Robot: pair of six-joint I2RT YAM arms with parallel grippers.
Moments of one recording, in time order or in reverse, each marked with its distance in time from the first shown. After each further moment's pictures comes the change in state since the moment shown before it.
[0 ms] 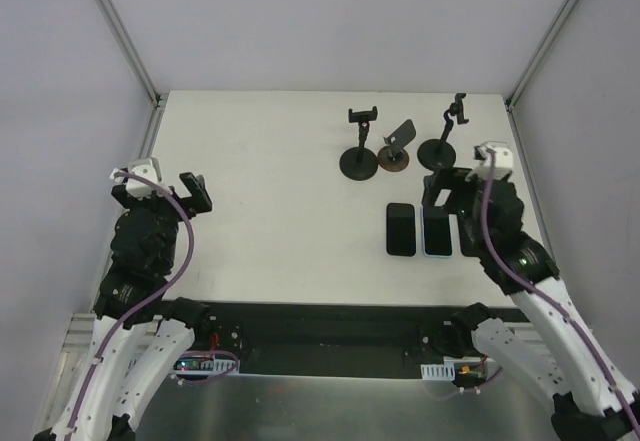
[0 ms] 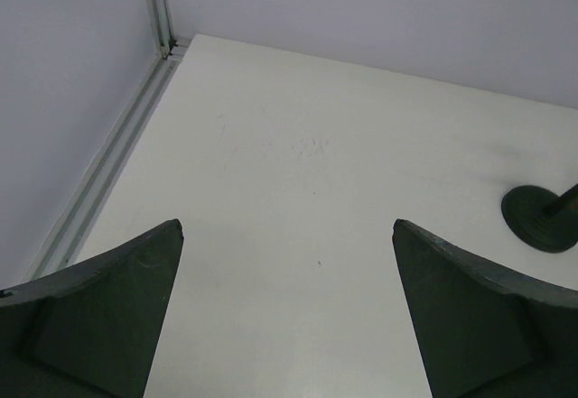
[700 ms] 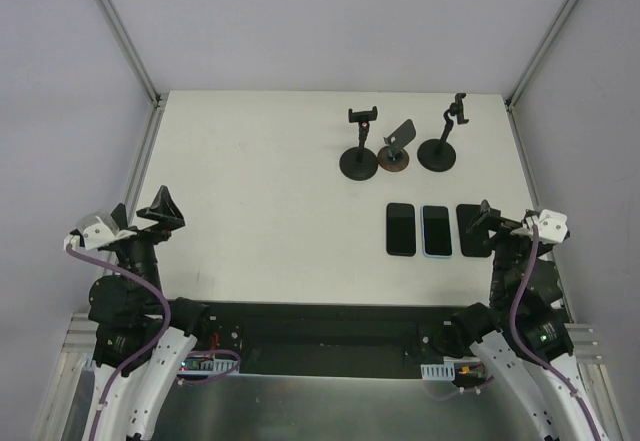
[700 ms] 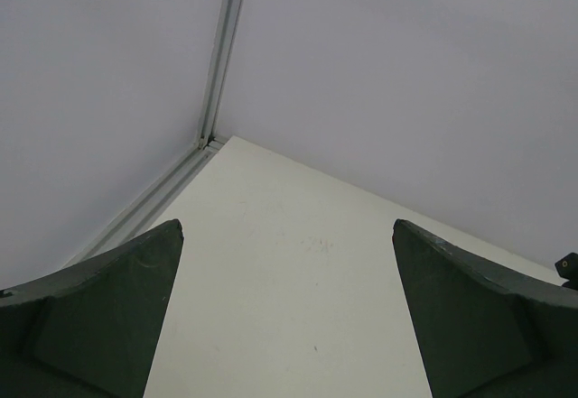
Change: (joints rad) left arm 0.006 -0.410 -0.159 0.158 -0.182 -0.001; right arm -0.001 -0.674 -0.301 0.090 0.405 -0.271
